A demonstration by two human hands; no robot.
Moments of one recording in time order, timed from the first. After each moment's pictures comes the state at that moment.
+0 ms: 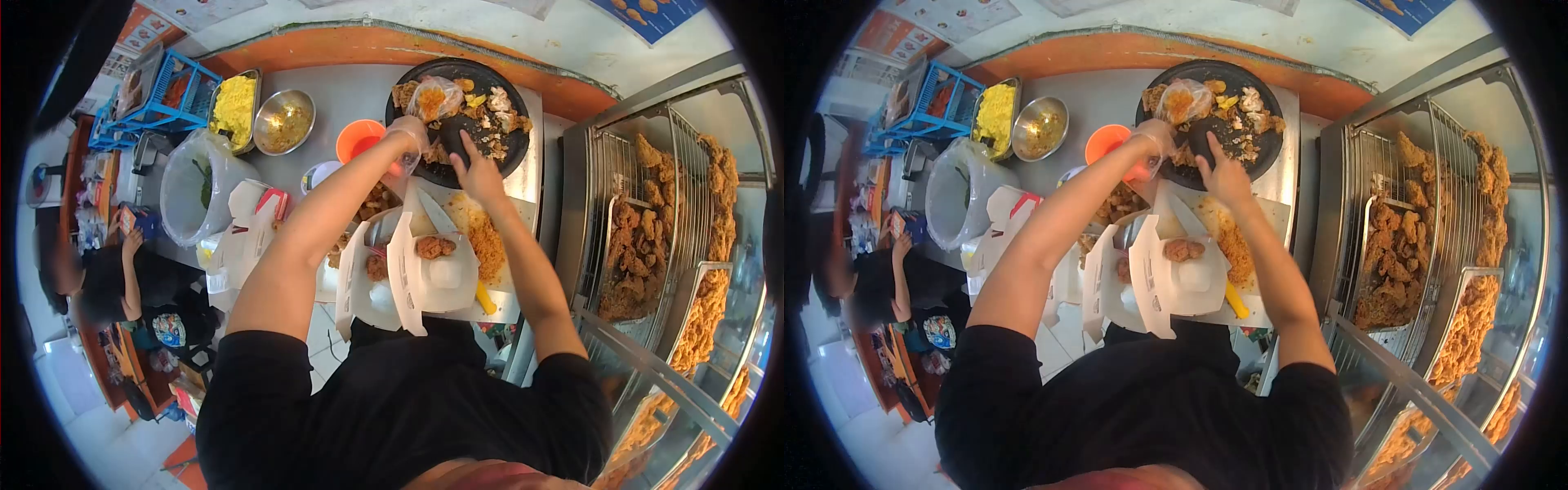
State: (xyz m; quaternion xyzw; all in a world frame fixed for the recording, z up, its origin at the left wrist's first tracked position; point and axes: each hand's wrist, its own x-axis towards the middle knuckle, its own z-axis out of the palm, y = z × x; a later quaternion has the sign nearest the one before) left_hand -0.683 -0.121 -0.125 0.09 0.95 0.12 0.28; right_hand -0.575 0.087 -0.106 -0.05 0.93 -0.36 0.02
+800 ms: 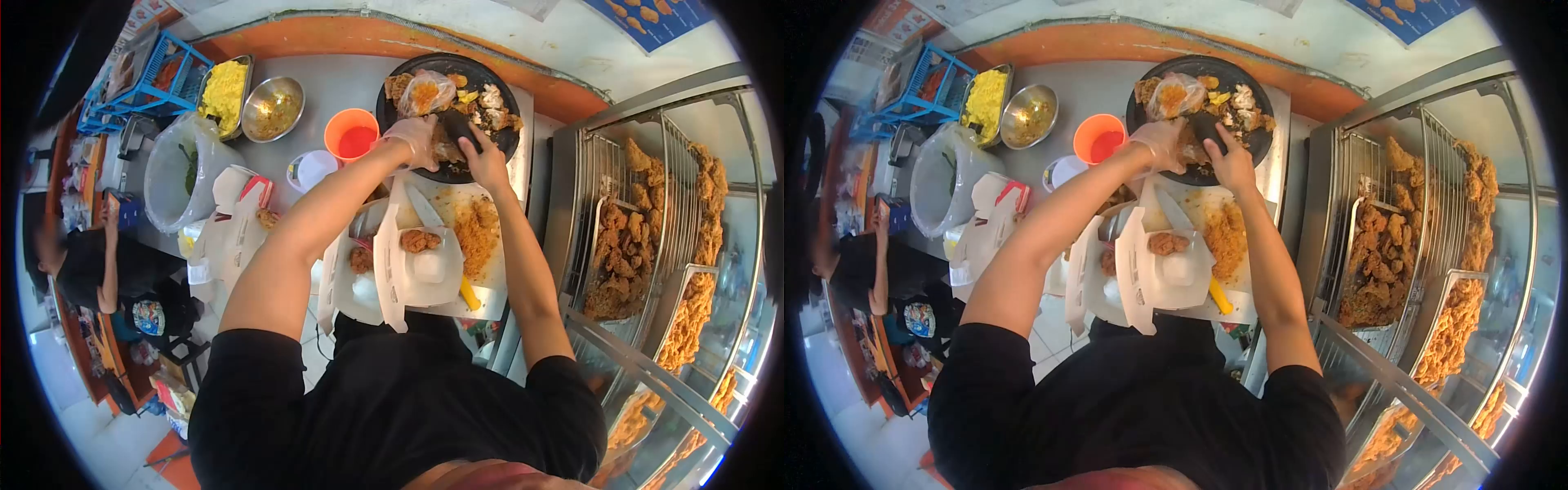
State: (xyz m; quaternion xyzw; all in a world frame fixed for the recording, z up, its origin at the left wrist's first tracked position) left_hand -0.640 -0.096 -0.079 0.23 0.94 0.11 0.21; right_hand -0.587 0.116 -0.112 0.00 0.93 -0.38 0.00
